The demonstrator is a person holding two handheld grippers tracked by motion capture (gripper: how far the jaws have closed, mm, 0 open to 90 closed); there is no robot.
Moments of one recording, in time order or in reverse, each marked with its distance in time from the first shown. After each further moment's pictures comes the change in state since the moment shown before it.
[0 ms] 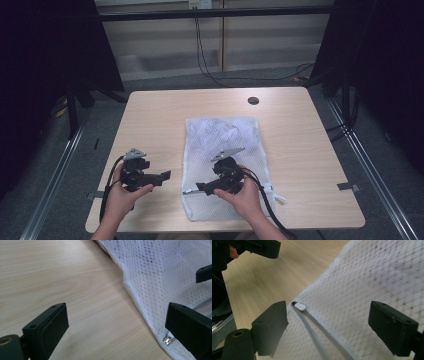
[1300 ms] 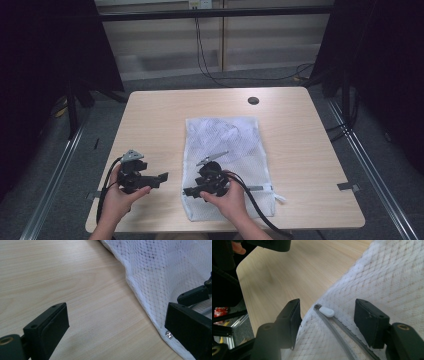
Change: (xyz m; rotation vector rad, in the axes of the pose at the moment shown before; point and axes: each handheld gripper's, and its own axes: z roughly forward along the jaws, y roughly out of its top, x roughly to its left) left arm 0.002 -0.004 -0.007 0.012 0.020 0.033; right arm 0.018 0.001 0.036 0.069 0.103 0.079
